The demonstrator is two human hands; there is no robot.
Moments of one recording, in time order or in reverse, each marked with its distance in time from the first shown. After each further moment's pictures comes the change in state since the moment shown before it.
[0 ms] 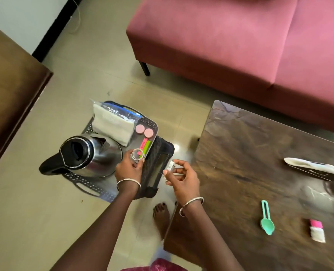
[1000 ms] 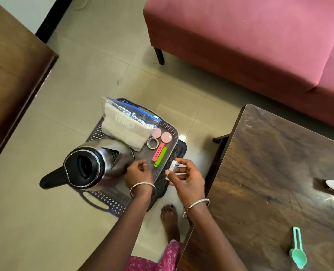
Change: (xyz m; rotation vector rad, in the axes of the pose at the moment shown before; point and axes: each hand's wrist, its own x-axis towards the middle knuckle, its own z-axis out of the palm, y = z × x) left_hand 0.053 -0.023 0.036 -0.165 0.058 -0.396; right_hand 0.059 -0.003 0.064 -0.137 -0.054 0.027
